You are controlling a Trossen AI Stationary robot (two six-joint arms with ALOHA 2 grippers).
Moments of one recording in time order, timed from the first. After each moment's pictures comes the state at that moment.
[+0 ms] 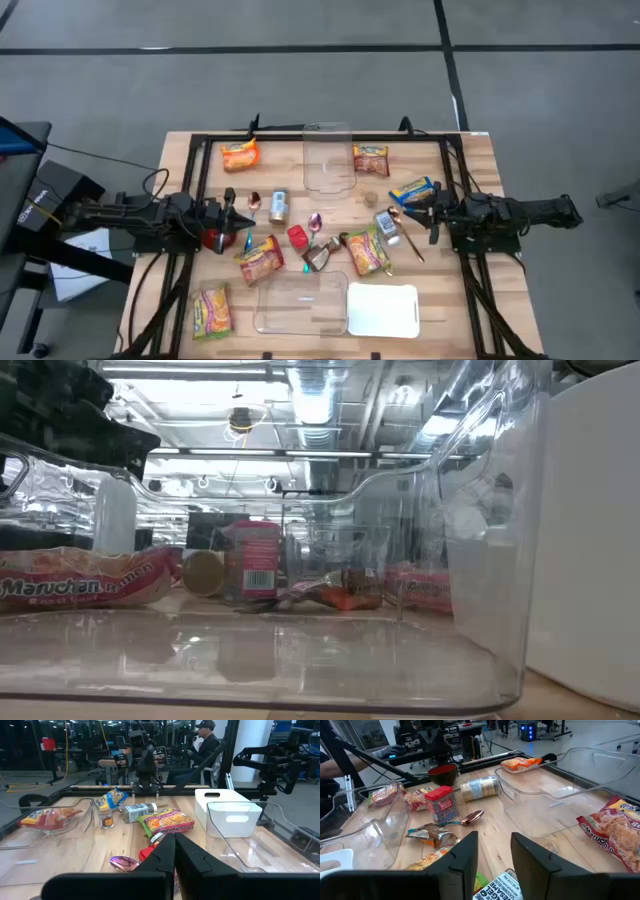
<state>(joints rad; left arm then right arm) -0.01 0.18 0.01 0.14 0.06 -0.01 0.11 0.02 0.10 -0.28 0.31 0.24</state>
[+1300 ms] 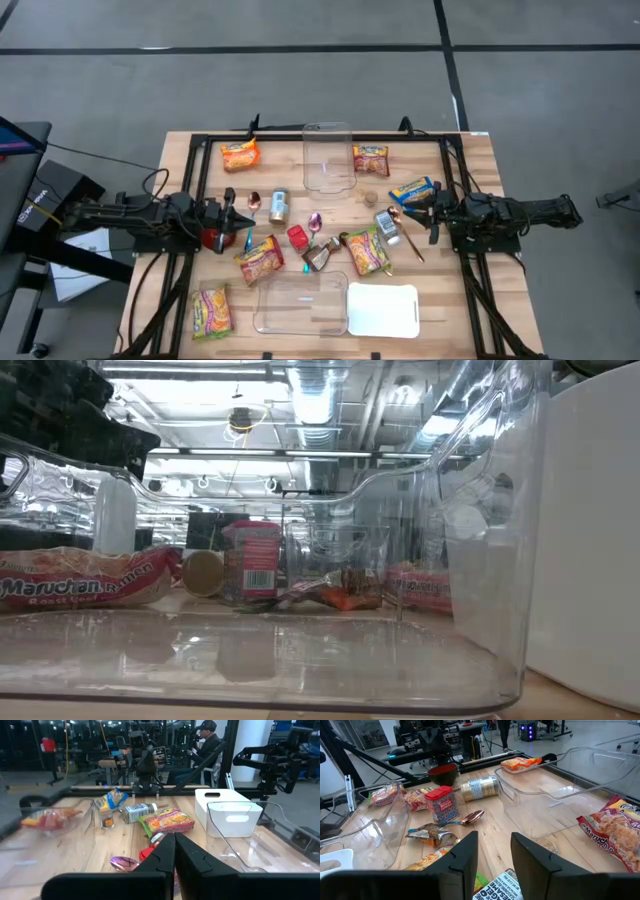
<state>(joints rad) -0.01 0.18 0.01 0.15 0.06 0.02 0.11 0.02 0.10 -0.28 0.31 0.24</state>
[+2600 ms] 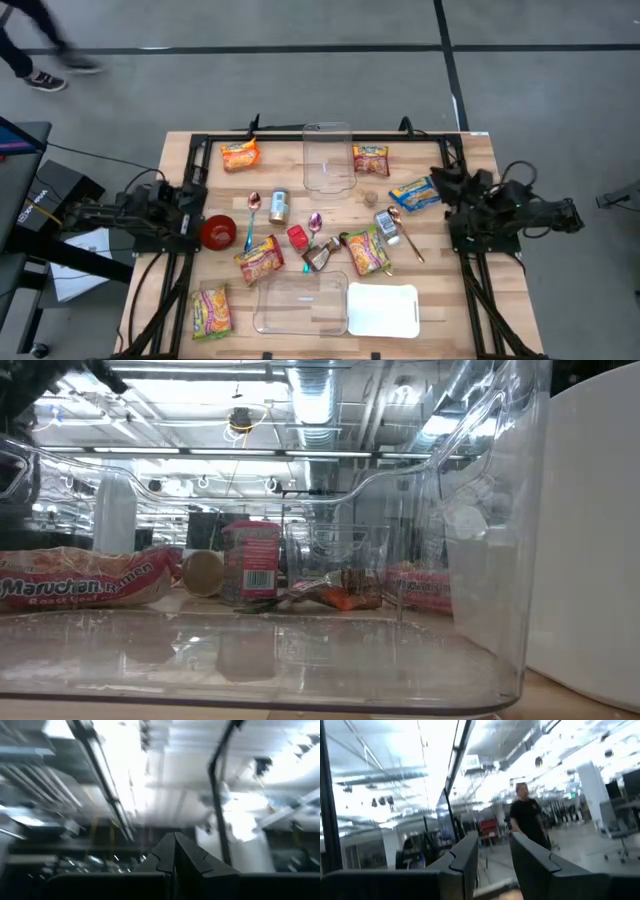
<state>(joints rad) -0.01 0.18 0.01 1.00 -0.02 0.00 0.06 0.02 0.15 0.39 0.39 0.05</state>
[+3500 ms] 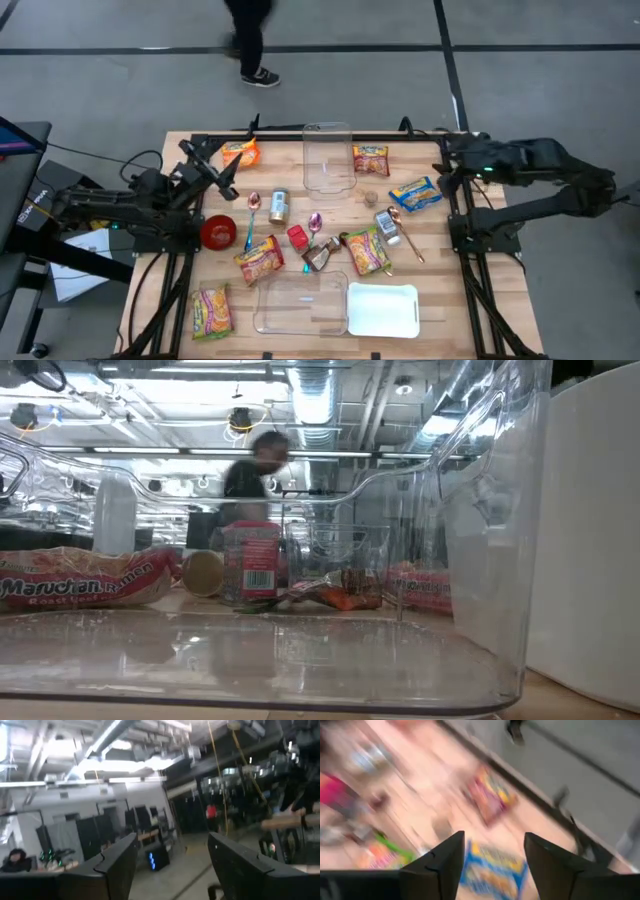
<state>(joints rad) -0.01 0.54 0.39 0.61 -0.66 0.56 -0.07 0.88 1.32 -1.38 0.53 0.51</state>
